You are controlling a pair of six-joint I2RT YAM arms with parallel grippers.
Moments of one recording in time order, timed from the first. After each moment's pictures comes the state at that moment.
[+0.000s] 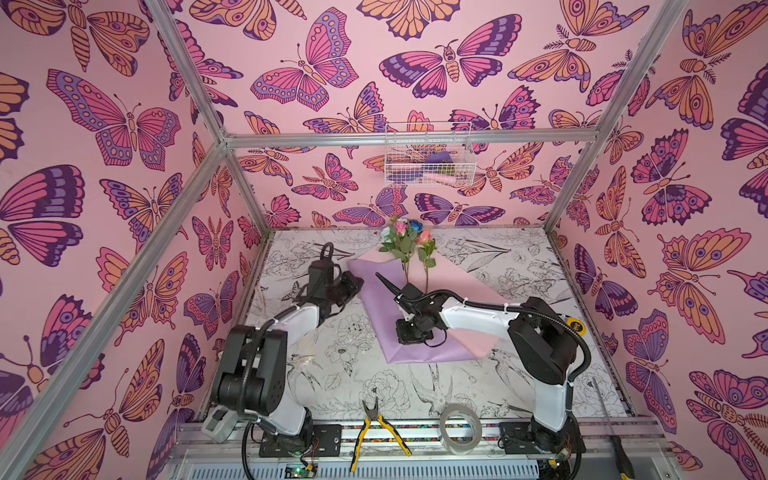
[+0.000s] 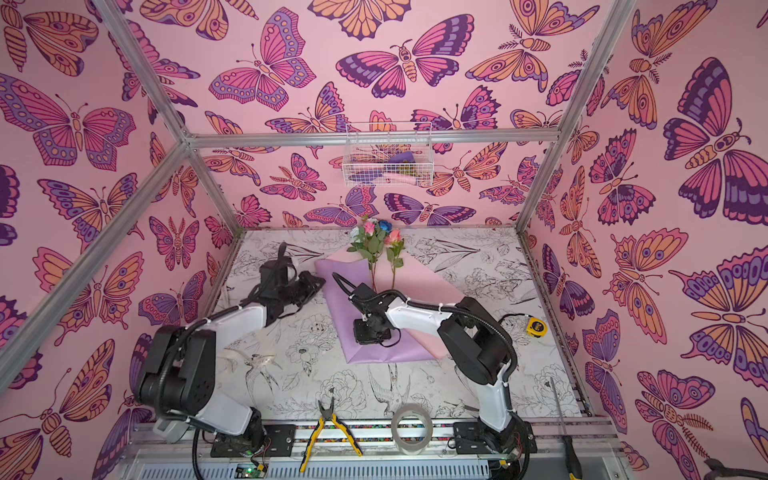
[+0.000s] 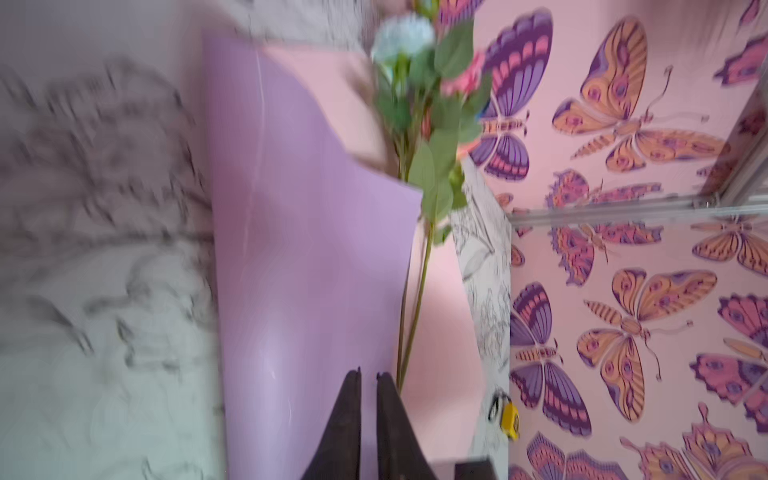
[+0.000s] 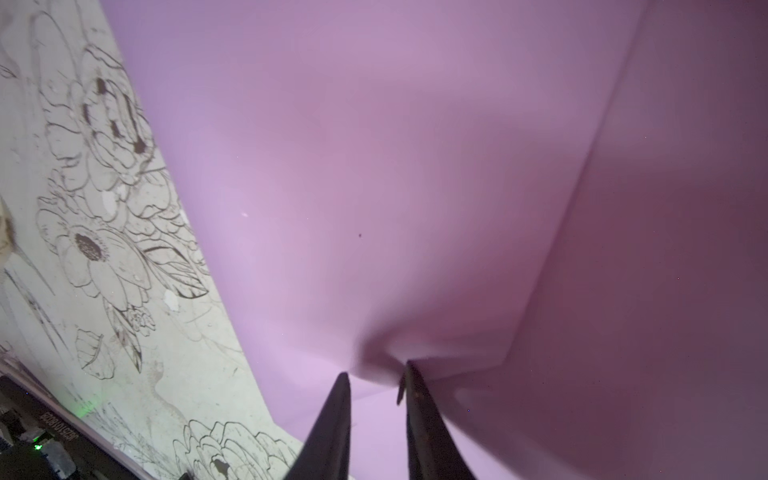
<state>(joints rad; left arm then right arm) -0.22 1.53 0.73 0.17 0.40 -0.91 0.87 1.93 1.30 -0.58 -0.16 0.67</state>
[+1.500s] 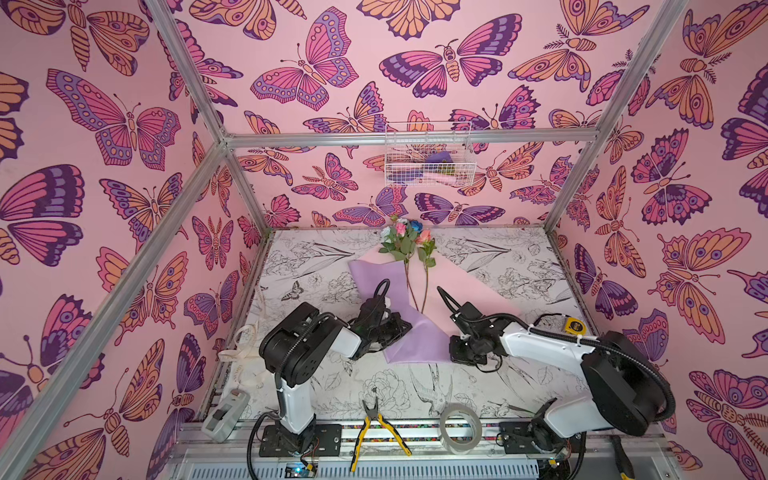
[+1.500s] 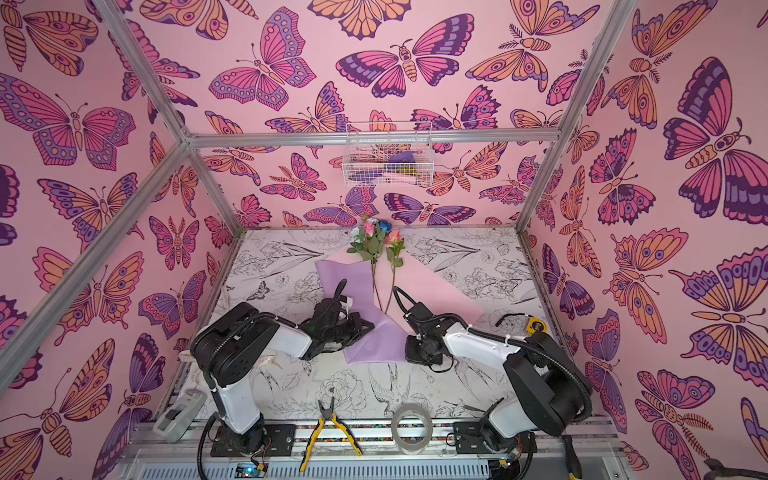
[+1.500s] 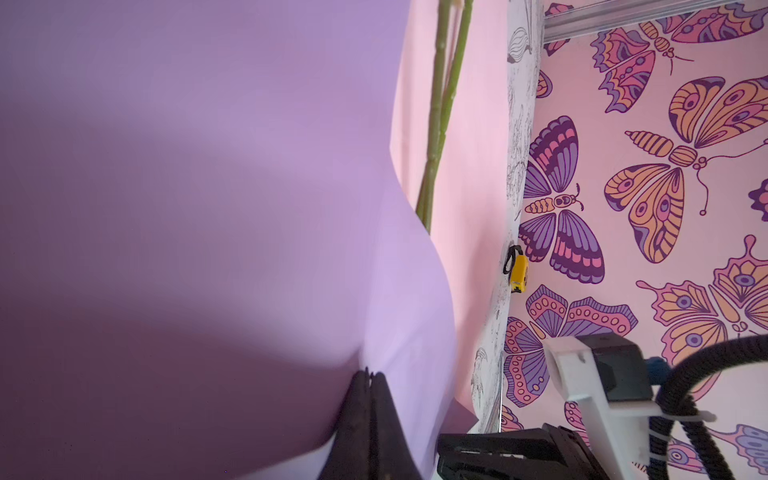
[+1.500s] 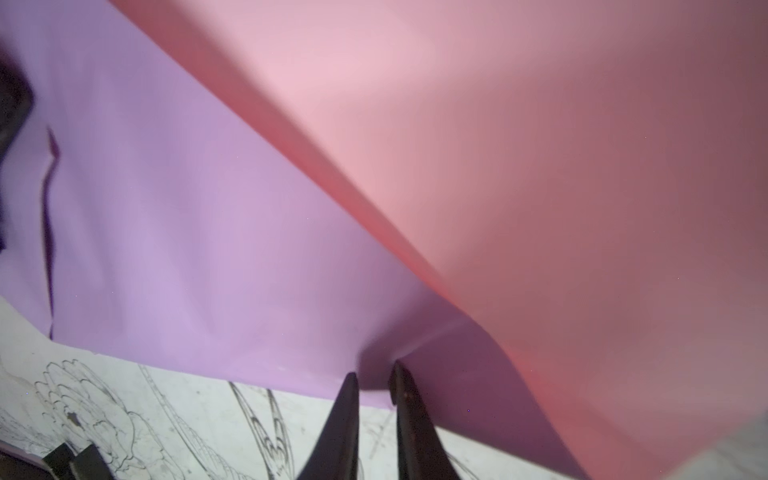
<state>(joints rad) -0.59 1.86 0.61 0.63 0.43 -1.11 0.66 1.44 0.69 -0.53 -0.12 0.80</state>
